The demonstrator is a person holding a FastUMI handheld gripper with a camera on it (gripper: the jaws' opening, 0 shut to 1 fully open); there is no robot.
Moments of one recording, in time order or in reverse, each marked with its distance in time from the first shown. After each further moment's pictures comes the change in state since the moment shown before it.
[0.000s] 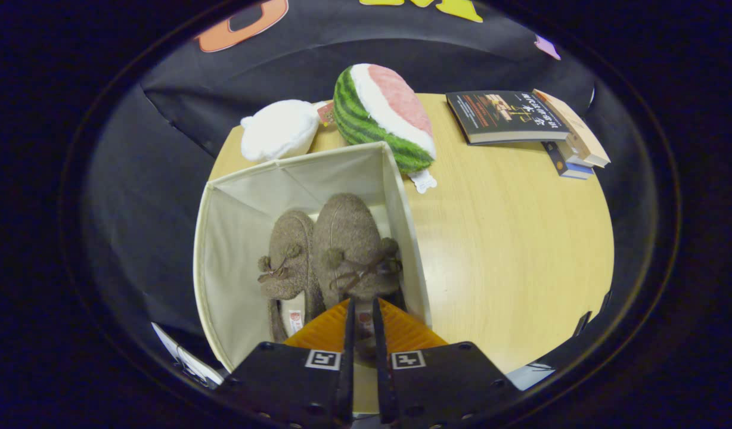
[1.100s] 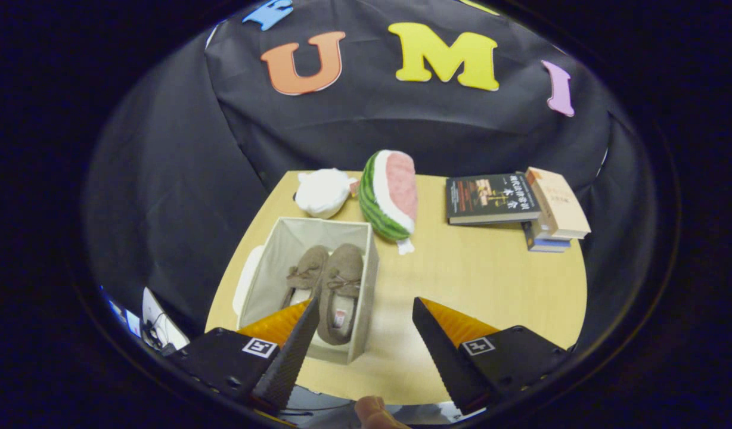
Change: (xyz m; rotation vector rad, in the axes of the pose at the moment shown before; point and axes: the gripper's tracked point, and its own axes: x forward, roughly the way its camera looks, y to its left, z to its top) arm -0.165 -0.080 0.017 -0.243 -0.362 0.058
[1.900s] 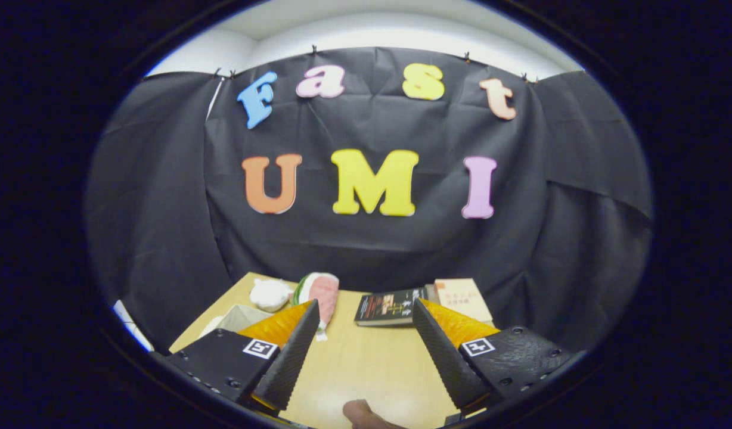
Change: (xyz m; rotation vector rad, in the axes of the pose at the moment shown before) arm -0.212 -0.162 0.093 -0.024 -0.644 -0.137
